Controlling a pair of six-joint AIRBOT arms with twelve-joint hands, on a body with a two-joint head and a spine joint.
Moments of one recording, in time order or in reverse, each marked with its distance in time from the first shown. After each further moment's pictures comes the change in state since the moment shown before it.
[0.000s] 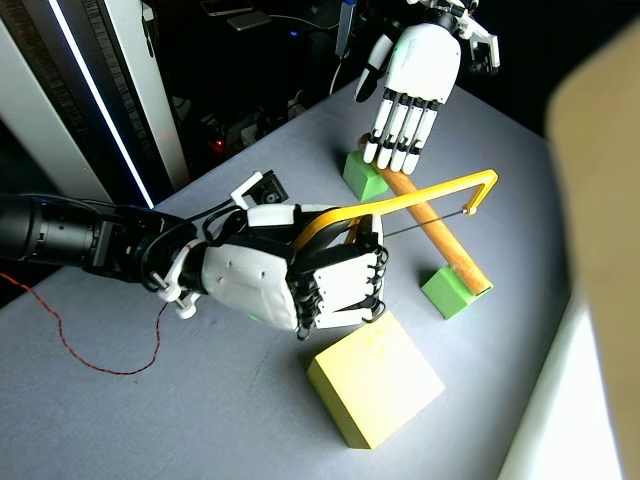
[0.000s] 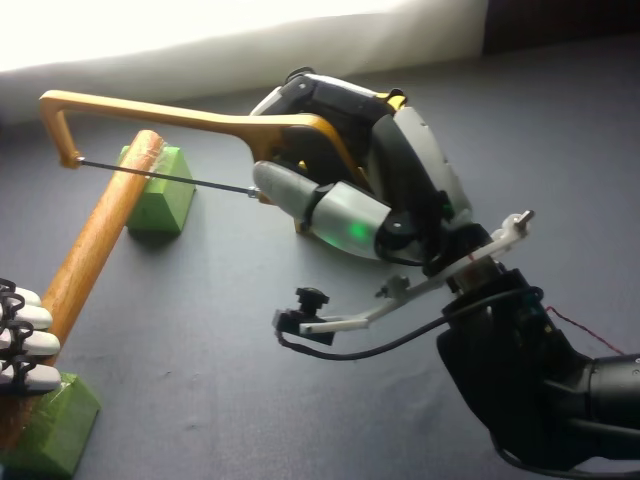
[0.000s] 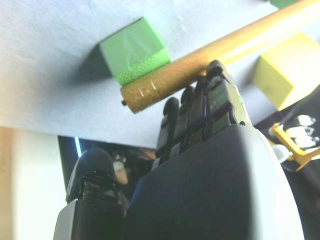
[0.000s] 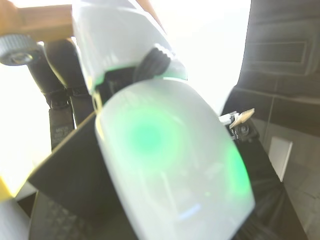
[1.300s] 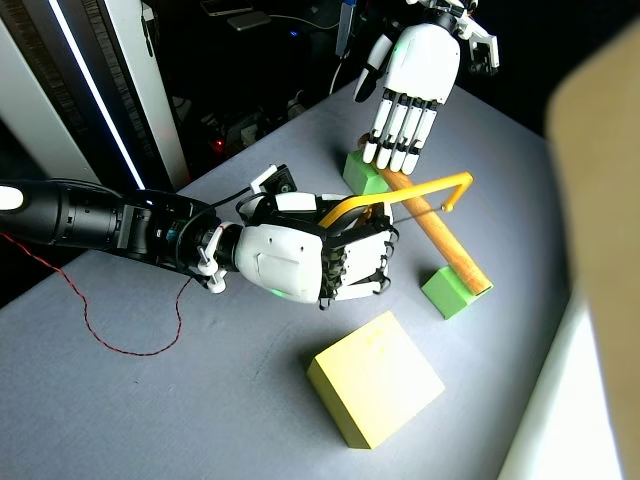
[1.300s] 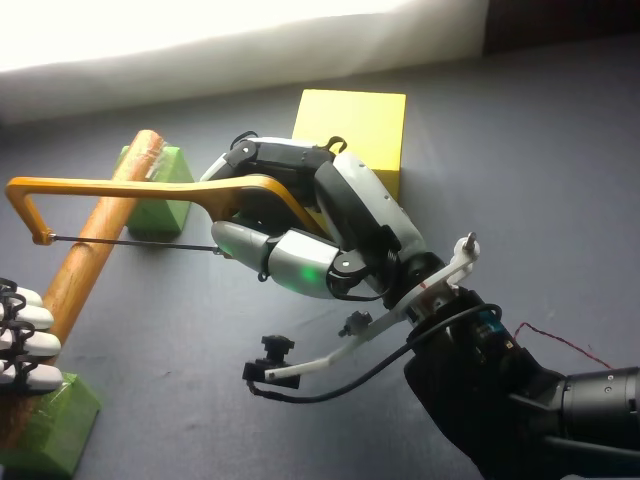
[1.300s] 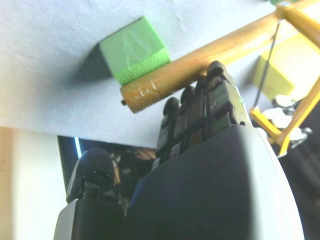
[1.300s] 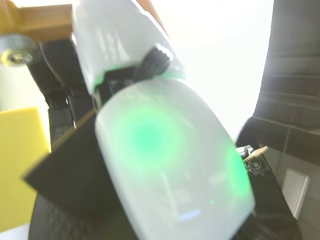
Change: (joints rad) left arm 0.000 -0.001 -0.001 0.000 0.001 0.000; right arm -0.001 -0.047 0.001 0.024 -0.144 -0.102
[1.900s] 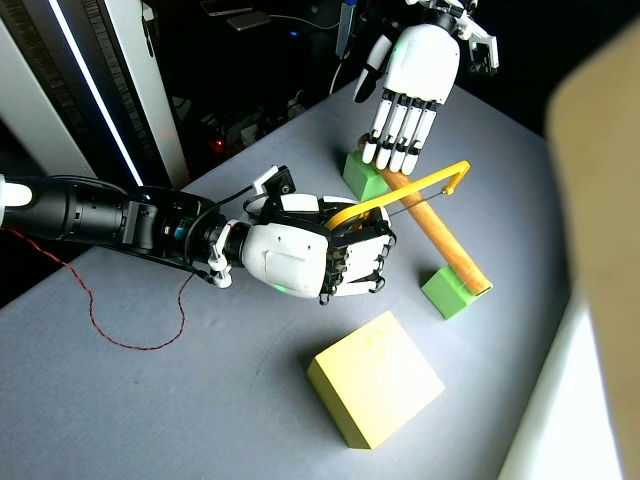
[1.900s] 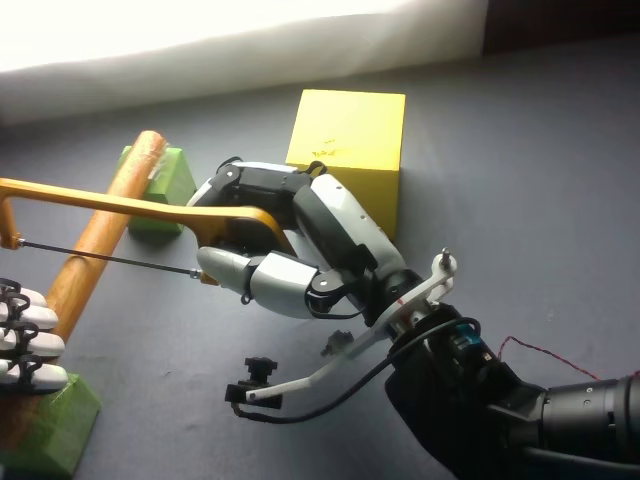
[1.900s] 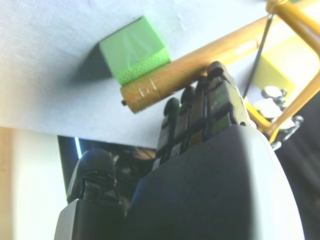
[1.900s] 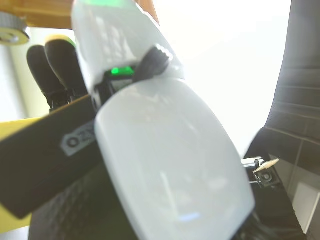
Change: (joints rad) left arm 0.000 -0.005 0.000 0.000 0.003 0.000; right arm 0.000 -0.042 0.013 0.045 -0.051 -0.053
